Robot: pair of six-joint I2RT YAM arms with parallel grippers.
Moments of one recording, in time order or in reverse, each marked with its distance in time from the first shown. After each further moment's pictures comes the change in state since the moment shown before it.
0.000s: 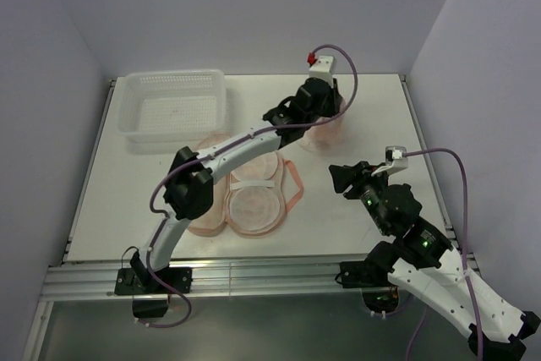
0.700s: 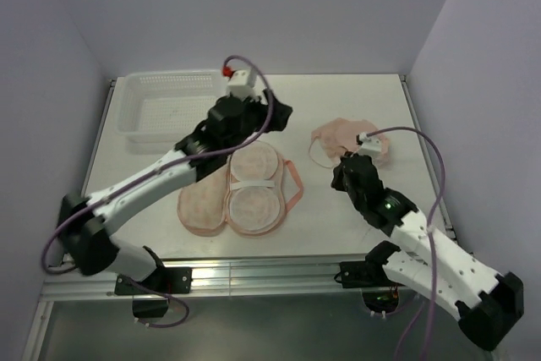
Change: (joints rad) left arm 0.080 -0.669 -0.722 0.104 0.087 -0.068; right arm -0.101 0.356 0.027 -0.068 0.050 0.017
